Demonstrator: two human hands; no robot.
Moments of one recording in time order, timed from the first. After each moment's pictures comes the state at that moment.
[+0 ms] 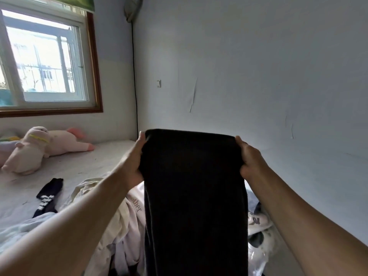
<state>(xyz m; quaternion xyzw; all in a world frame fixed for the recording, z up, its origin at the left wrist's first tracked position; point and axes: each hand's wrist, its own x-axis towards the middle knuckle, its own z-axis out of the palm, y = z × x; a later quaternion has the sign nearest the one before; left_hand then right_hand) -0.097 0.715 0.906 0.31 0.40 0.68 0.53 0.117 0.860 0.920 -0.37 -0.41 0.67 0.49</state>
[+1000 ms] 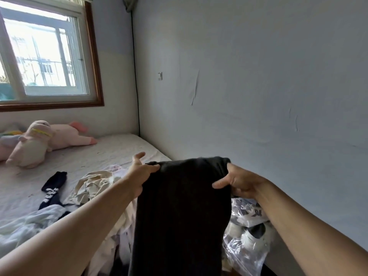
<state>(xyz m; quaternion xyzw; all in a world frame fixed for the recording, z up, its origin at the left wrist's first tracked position) -0.108 0.730 0.854 0.27 0.63 0.64 0.36 0.120 0.840 0.870 -0.36 -0.64 0.65 0.19</state>
